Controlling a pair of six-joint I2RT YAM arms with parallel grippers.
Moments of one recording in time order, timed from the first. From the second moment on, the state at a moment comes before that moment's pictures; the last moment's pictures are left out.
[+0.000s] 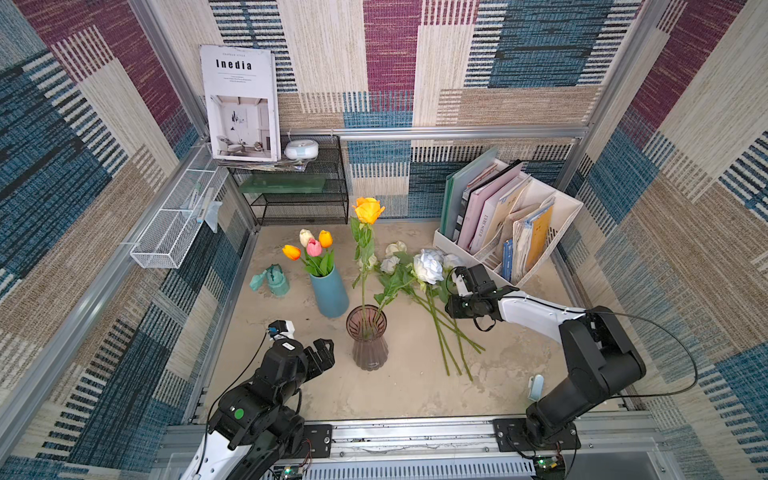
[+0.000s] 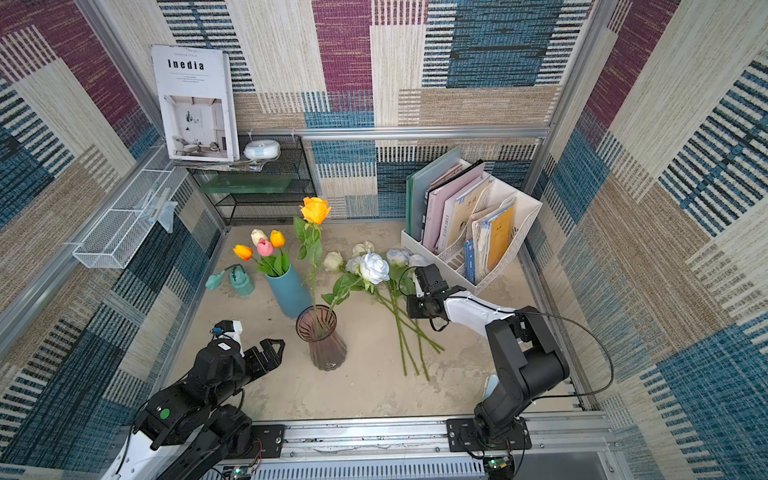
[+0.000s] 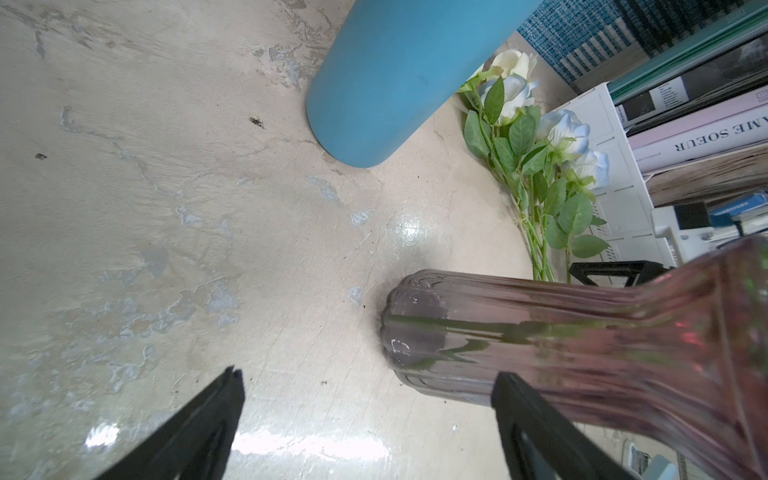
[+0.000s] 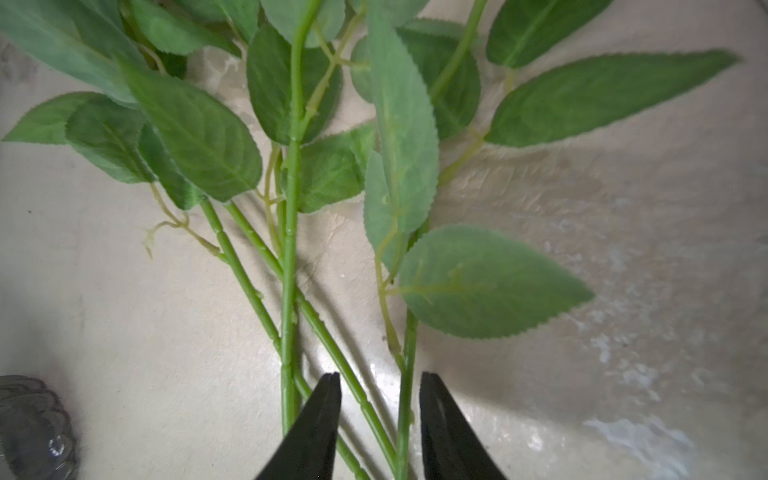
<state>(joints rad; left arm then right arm) -0.49 0.36 0.56 -0.92 -0.13 -0.86 0.43 1.64 0.88 -0.30 -0.11 0.34</state>
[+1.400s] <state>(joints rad) -0.49 0.34 0.55 -0.89 -0.08 -0.87 0.51 0.94 1.16 -0.13 -0.11 0.24</state>
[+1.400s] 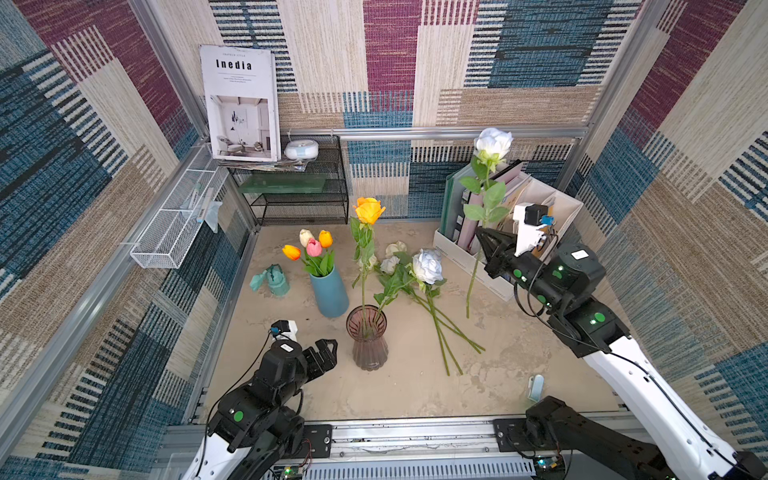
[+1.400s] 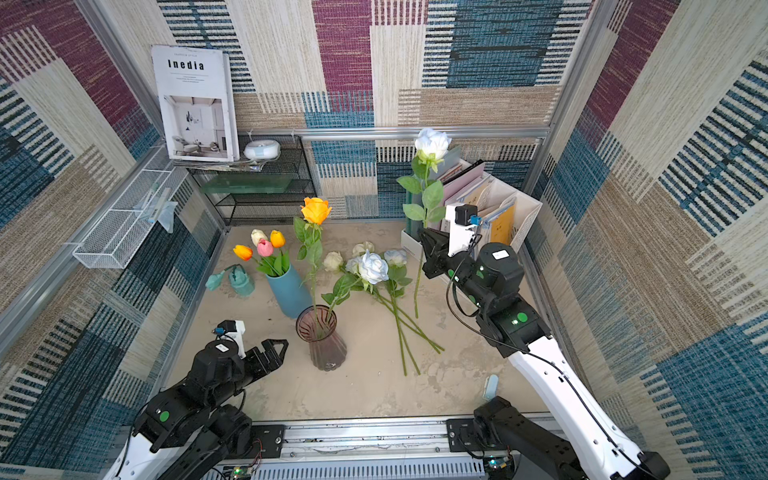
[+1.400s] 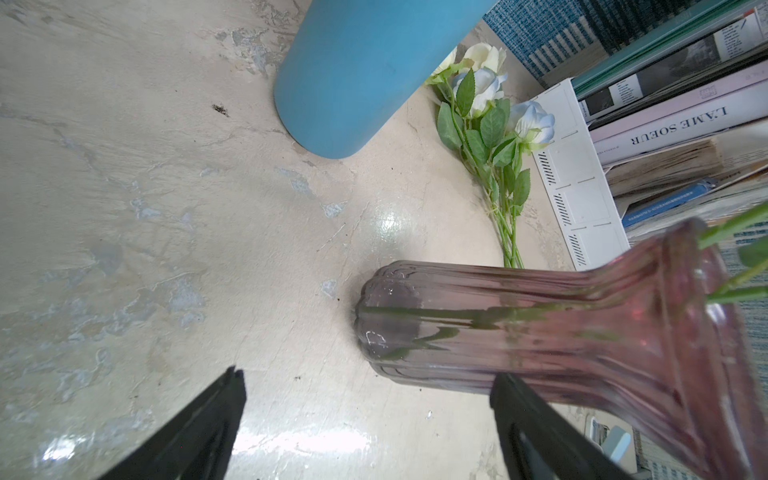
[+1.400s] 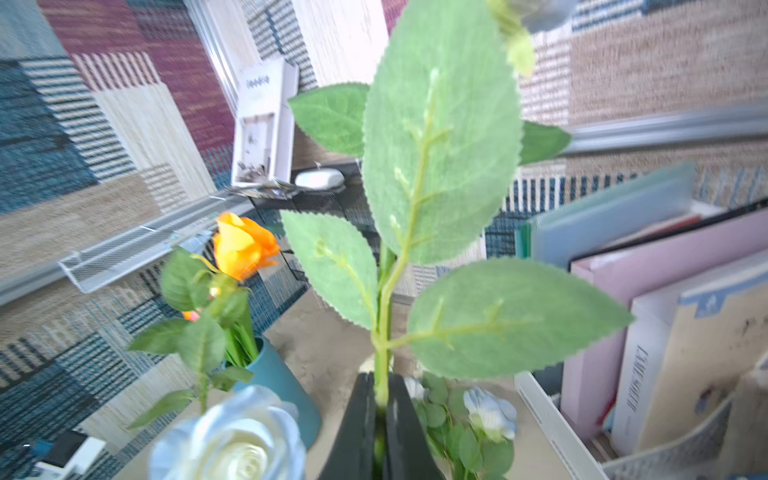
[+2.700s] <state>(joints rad) -0.49 0.31 0.52 -0.89 -0.05 -0.89 1.04 1.44 1.11 0.56 -0.14 0.12</state>
